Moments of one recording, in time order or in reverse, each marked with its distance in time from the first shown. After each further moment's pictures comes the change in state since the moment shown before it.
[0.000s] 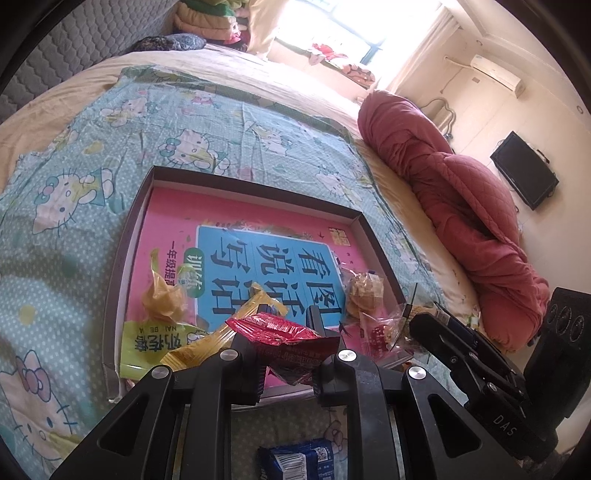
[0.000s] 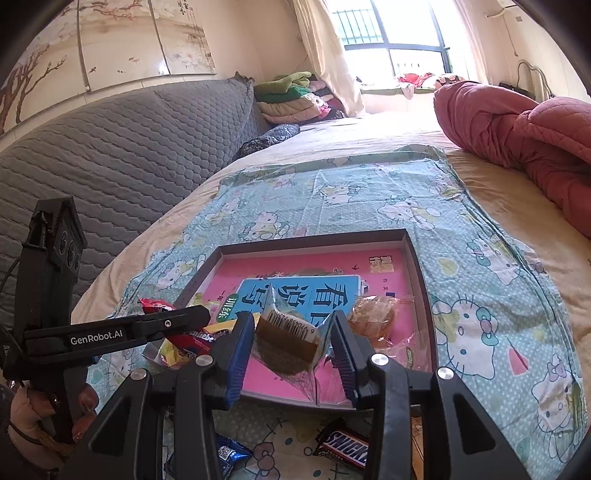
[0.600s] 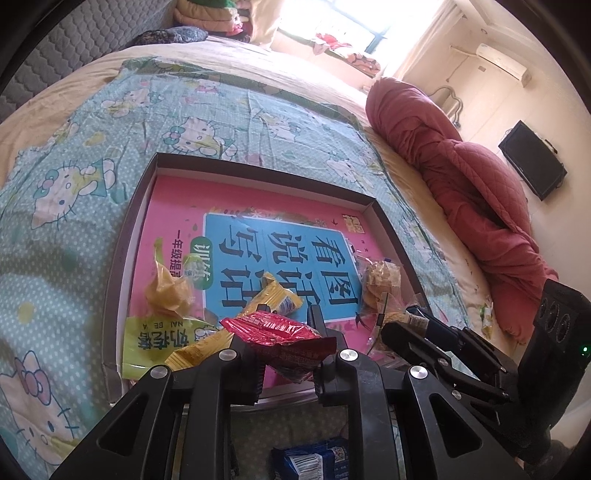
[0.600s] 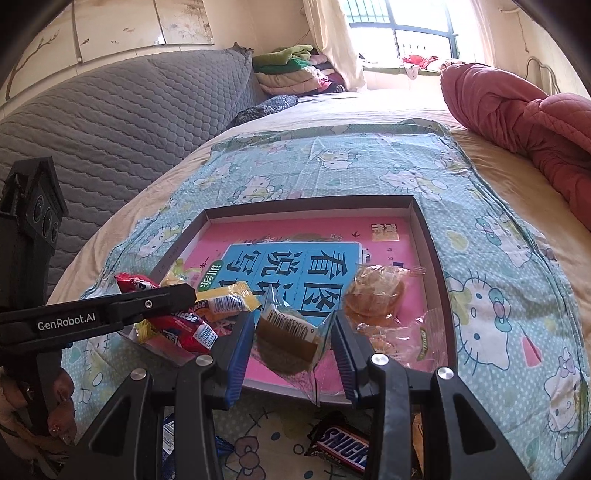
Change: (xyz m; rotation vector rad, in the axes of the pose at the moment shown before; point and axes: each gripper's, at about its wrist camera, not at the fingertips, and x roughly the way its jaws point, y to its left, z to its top) left arm 0.011 0.004 -0.003 0.015 0.036 0.033; right arm 0.035 0.001 -0.014 -0.034 0.114 -0.030
